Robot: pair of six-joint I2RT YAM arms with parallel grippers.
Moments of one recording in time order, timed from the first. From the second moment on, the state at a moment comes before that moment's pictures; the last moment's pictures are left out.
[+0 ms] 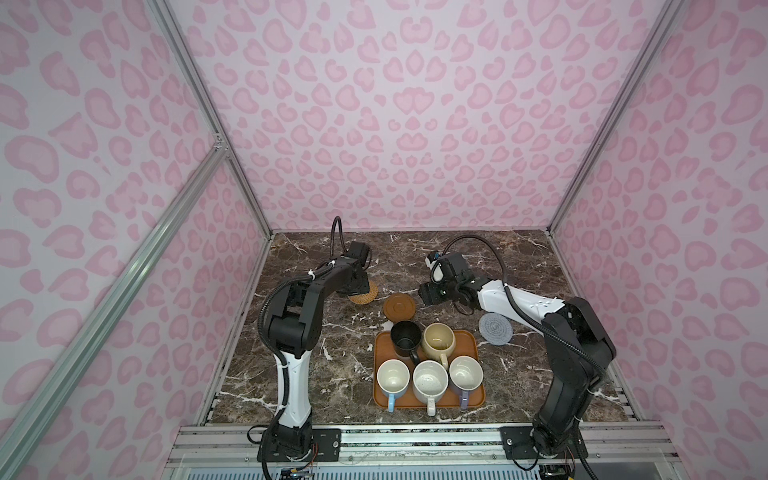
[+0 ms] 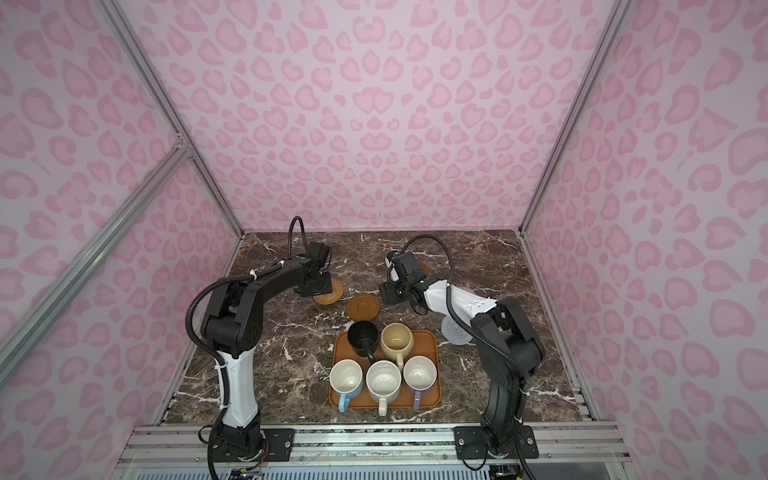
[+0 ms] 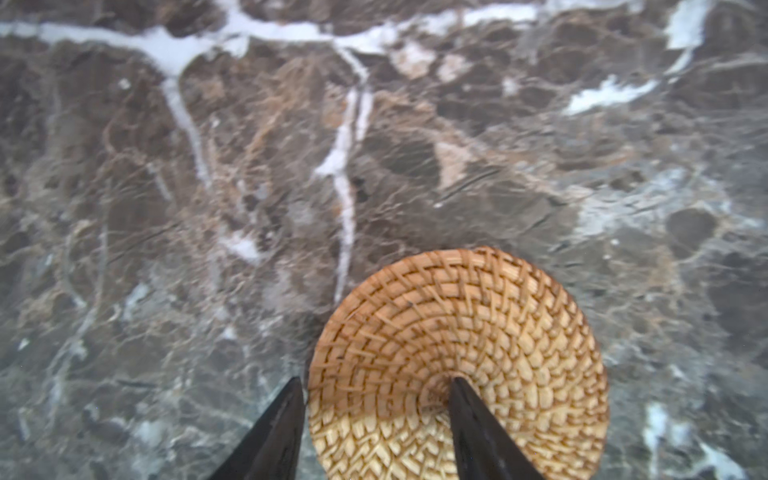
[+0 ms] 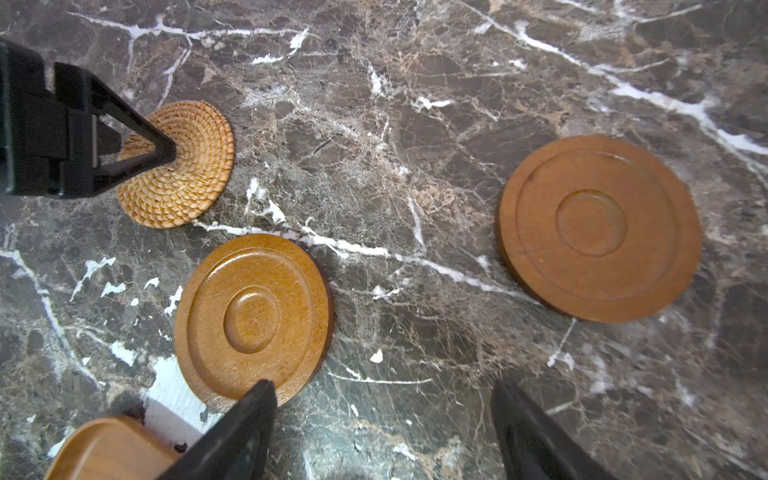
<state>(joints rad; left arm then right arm) -0.30 2.08 1.47 -0.64 -0.20 -0.46 0.56 1.83 1.23 -0.28 -0.02 0.18</state>
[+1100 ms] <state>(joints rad) -0.27 1.60 1.17 -0.45 0.04 -0.52 0.64 2.05 1.53 -0.53 0.00 0.14</state>
